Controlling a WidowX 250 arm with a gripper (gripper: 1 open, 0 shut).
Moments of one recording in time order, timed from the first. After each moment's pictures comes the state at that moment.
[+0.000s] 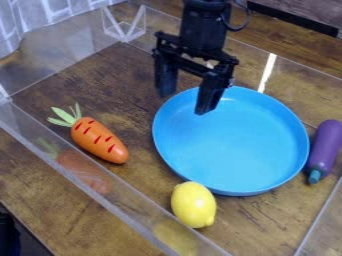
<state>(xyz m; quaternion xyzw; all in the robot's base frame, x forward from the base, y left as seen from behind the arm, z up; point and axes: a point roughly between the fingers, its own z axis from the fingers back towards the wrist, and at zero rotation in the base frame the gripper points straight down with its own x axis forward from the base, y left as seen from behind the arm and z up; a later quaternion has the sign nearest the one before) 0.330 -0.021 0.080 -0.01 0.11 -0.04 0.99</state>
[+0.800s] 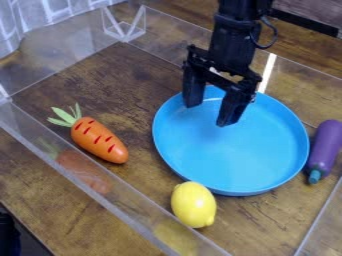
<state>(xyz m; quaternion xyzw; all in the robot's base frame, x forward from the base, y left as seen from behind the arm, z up) 0.350 -0.043 0.065 -0.01 0.12 -0.12 0.99</state>
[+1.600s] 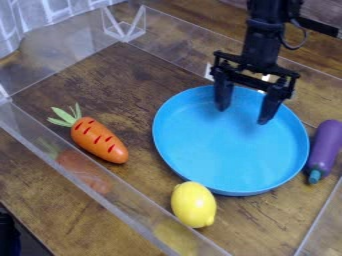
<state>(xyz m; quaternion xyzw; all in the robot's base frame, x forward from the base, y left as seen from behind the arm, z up) 0.389 -0.073 0.052 -0.02 0.12 0.03 0.99</state>
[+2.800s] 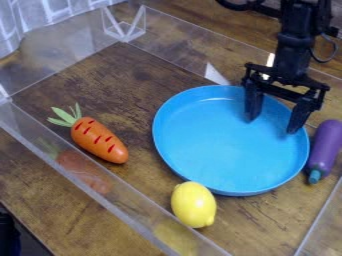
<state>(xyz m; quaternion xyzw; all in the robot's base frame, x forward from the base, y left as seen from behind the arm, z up) 0.416 -0.103 0.041 -0.04 0.09 -0.03 0.99</state>
